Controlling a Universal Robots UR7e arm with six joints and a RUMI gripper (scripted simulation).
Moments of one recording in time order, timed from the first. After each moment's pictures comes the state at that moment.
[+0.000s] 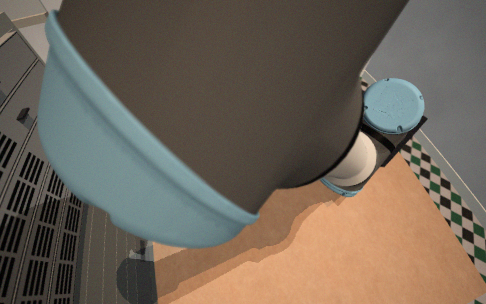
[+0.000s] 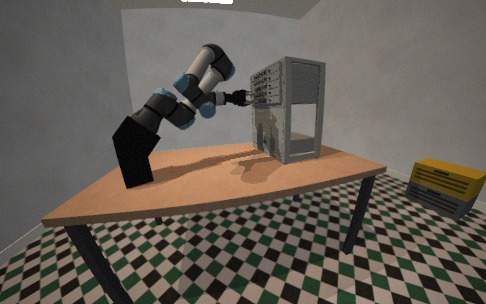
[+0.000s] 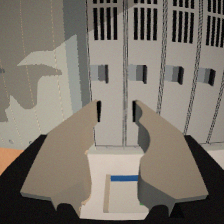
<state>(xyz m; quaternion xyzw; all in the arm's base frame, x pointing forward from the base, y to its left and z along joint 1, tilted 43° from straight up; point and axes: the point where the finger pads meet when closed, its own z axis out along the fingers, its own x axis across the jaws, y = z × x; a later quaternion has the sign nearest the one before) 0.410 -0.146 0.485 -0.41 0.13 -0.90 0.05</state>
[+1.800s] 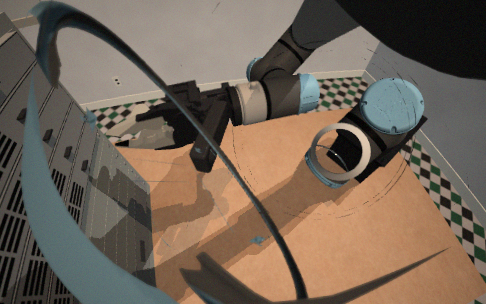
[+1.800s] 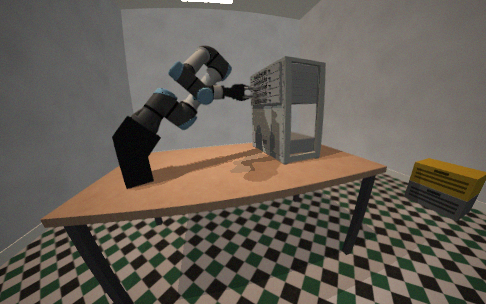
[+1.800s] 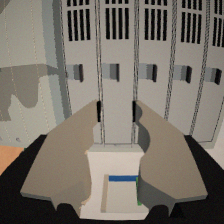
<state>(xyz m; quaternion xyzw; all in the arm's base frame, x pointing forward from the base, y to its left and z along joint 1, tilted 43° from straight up) 0.384 -0.151 0.504 -0.41 0.13 -0.90 0.05</state>
